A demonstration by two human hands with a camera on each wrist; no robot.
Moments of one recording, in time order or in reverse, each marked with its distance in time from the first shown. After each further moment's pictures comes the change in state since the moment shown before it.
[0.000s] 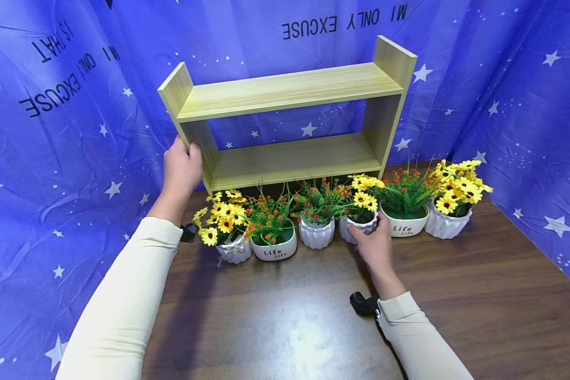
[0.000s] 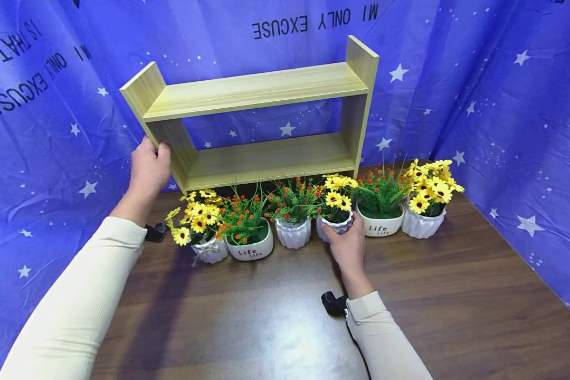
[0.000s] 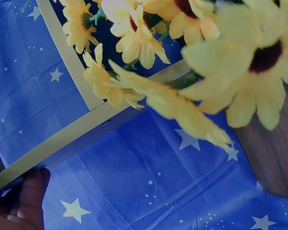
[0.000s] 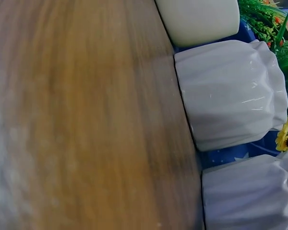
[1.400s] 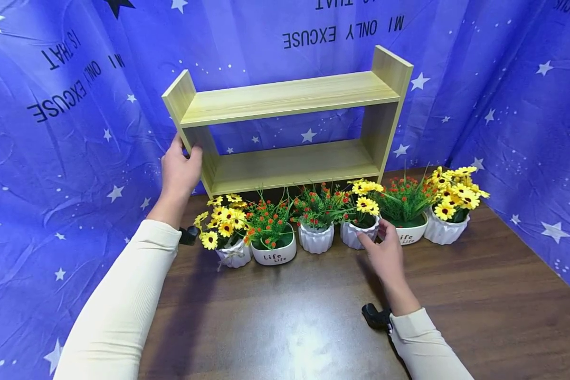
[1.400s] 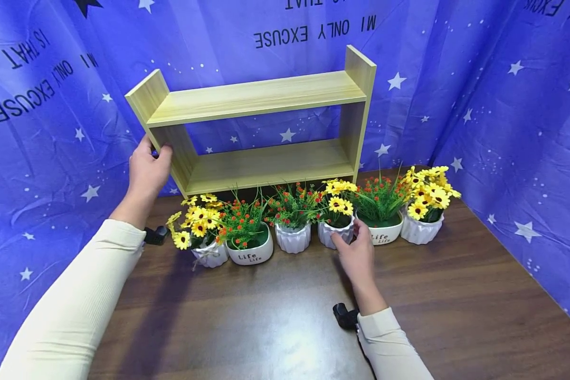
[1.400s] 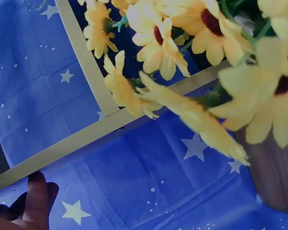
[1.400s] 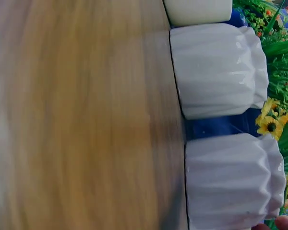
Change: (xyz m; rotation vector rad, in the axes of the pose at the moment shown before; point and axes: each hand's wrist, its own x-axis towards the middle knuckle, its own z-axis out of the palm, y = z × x) left_hand 0.001 0.001 -0.007 -0.101 0.011 0.009; right_hand -0.010 -0.007 -0.029 -0.064 -0.076 -0.068
